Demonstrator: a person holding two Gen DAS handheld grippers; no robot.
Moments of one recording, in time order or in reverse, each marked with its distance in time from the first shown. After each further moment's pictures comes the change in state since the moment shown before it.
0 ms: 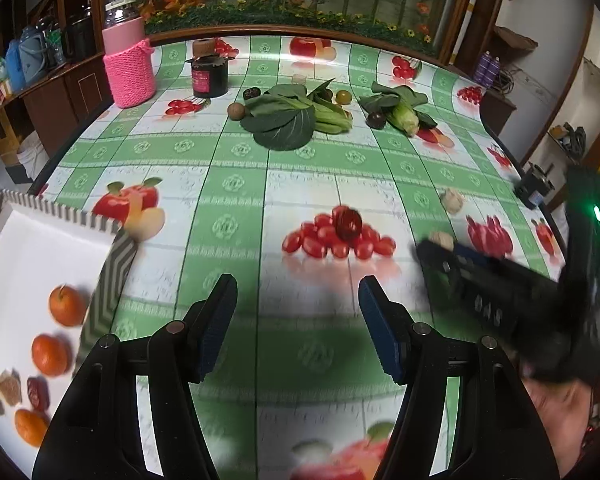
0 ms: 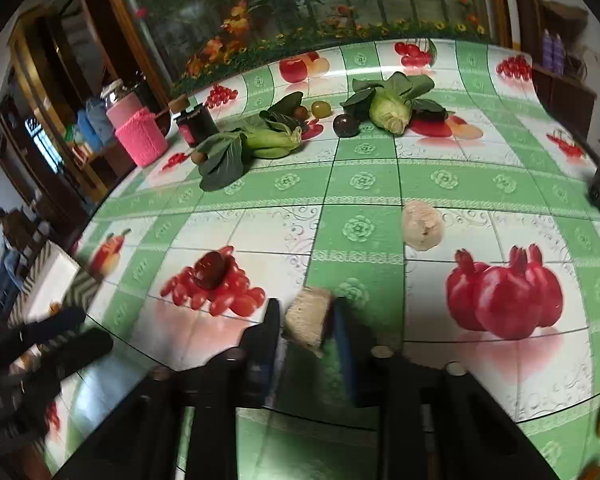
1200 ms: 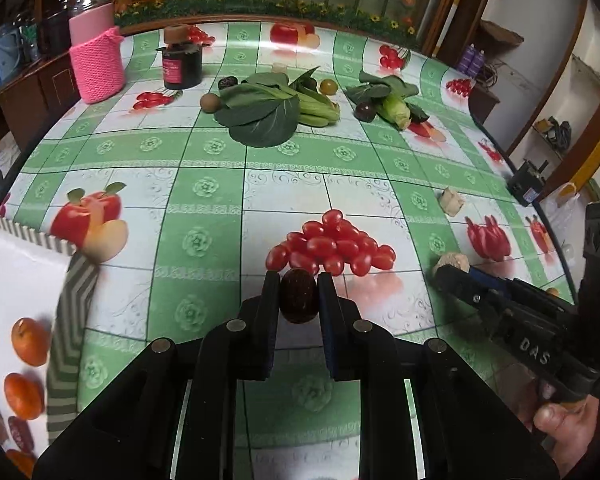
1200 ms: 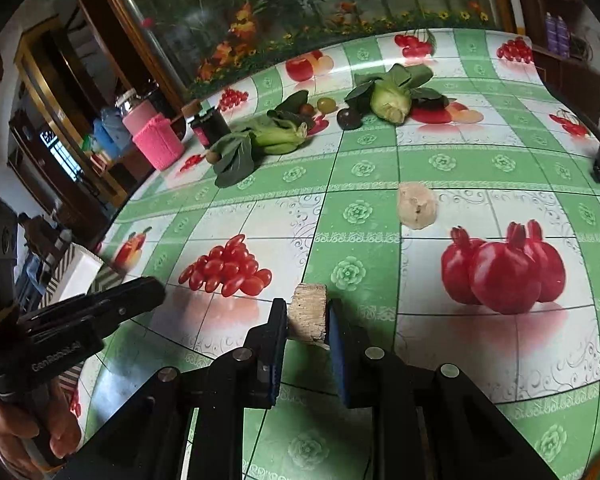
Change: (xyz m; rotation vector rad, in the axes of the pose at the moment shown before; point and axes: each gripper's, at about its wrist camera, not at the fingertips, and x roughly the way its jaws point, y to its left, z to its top) left arm 0.023 0.009 0.008 0.028 0.032 -0.097; right arm -0.013 -0.015 -0.009 0.049 -0.005 0.093
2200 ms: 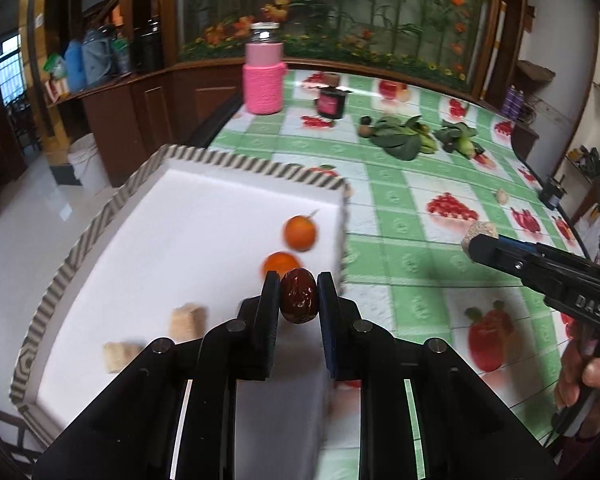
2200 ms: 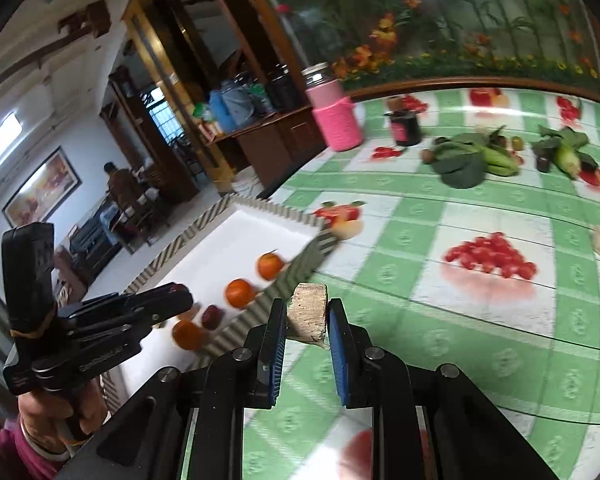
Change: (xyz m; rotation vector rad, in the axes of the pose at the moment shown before) left arm -0.143 0.125 -0.102 -0.068 -0.169 0.213; right arm -0.023 0.184 -0.051 -0.256 -0.021 0.297
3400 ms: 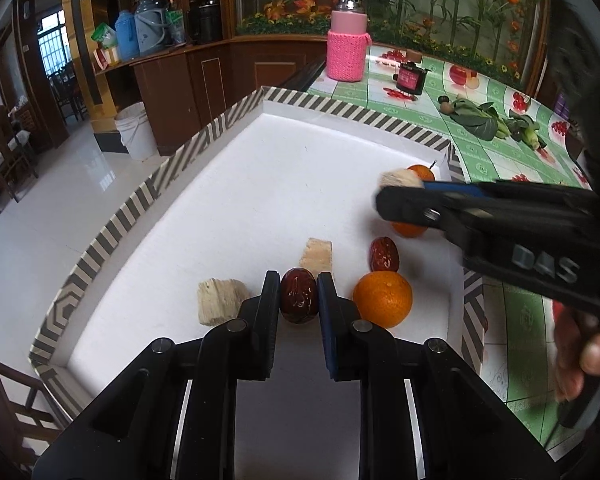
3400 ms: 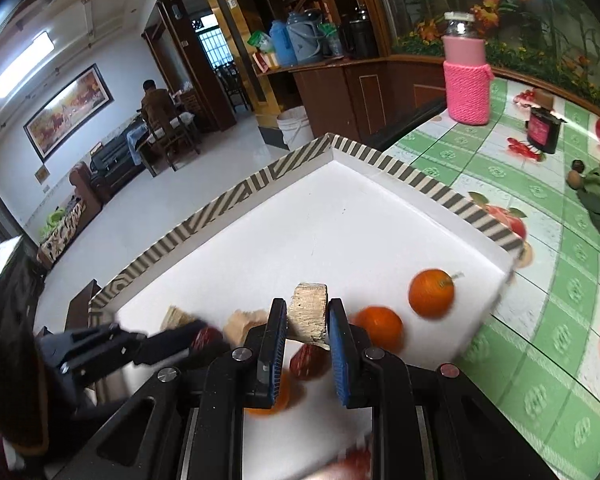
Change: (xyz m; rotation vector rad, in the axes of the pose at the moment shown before) left arm 0.008 0.067 -0.041 -0.084 0.060 0.151; right arm 0.135 0.104 0.023 -0.208 0.211 0.073
